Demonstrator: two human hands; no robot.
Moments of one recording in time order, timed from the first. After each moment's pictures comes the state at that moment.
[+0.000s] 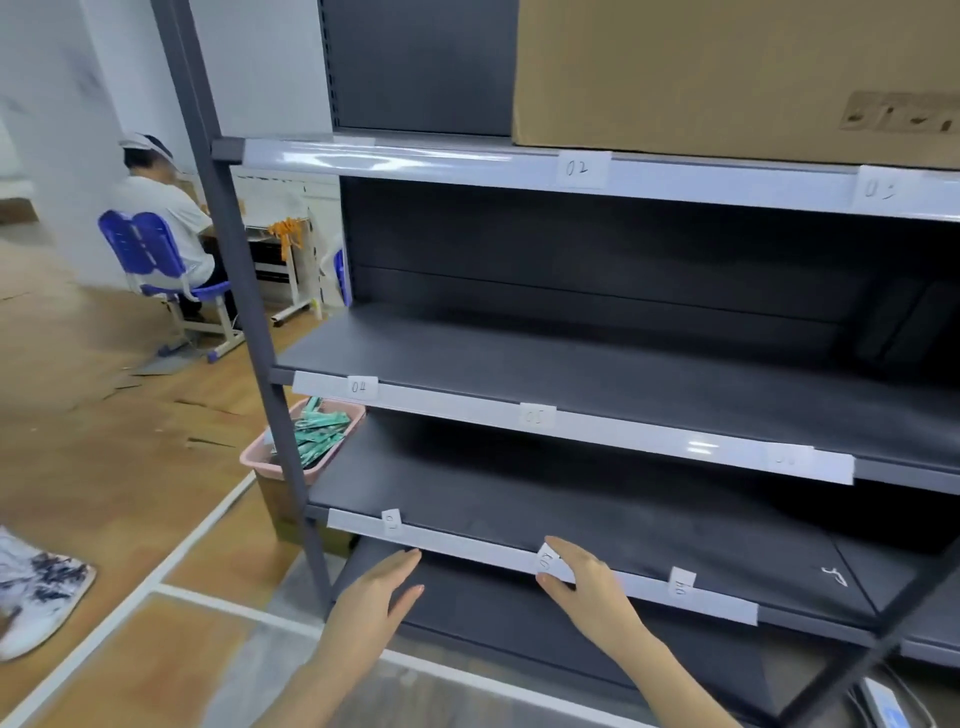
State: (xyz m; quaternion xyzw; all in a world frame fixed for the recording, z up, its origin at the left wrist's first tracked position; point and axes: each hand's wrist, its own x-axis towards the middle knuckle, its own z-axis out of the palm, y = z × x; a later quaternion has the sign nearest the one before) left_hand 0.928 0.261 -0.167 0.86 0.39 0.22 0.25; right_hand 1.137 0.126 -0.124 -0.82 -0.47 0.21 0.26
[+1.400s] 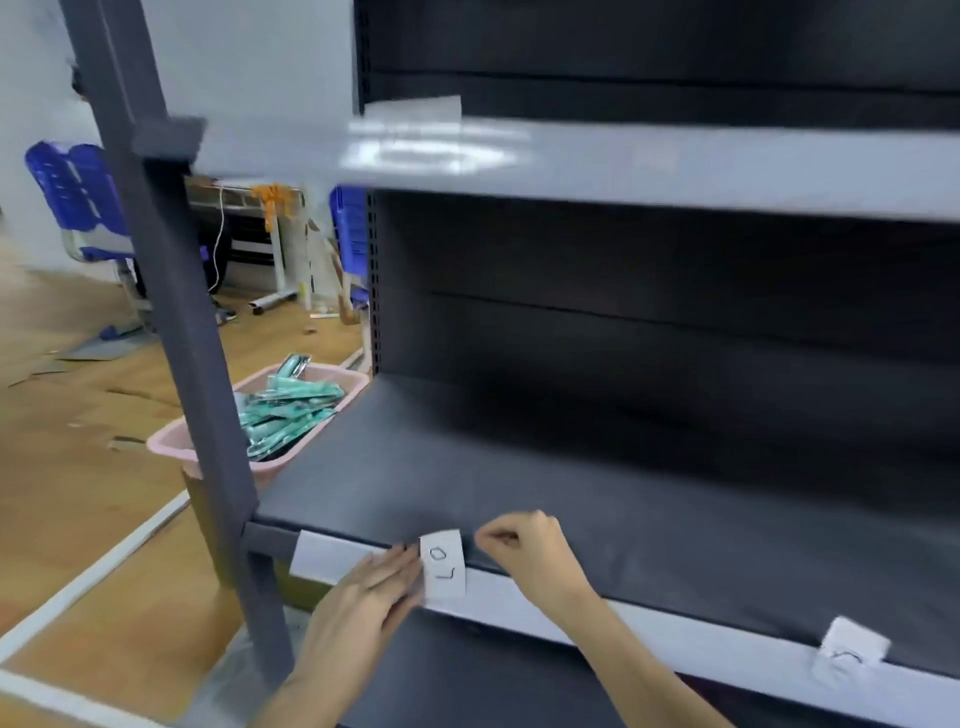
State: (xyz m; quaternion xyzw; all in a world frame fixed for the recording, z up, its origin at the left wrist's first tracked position) left_hand 0.988 0.624 -0.533 0.92 0.25 0.31 0.05; right_hand 1.159 0.530 -0.457 -0.76 -0.53 0.17 0.34
